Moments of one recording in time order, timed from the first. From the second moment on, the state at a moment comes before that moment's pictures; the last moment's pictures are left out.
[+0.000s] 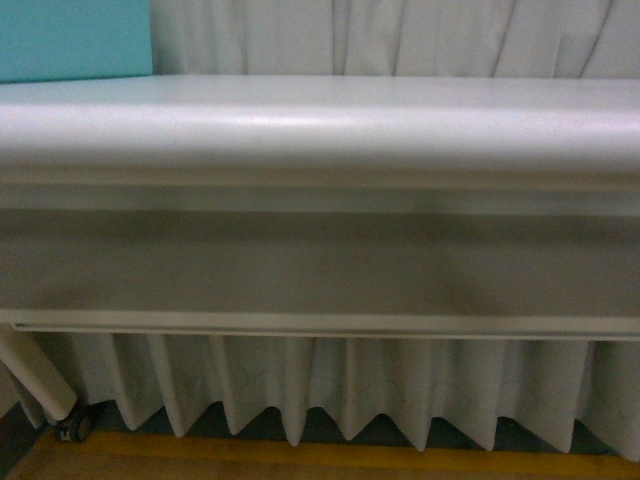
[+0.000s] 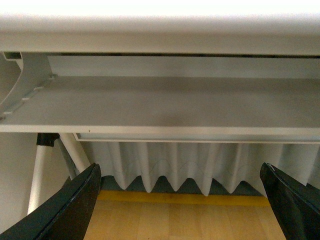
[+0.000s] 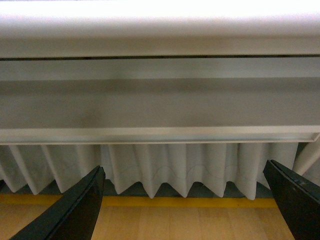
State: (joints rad) left arm 0.00 0.01 0.01 0.00 0.00 0.00; right arm 0.00 0.00 0.01 0.00 0.00 -0.01
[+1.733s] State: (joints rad) left arm 0.00 0.01 0.01 -0.01 0.00 0.00; right arm 0.00 0.00 0.01 -0.01 0.00 -0.01
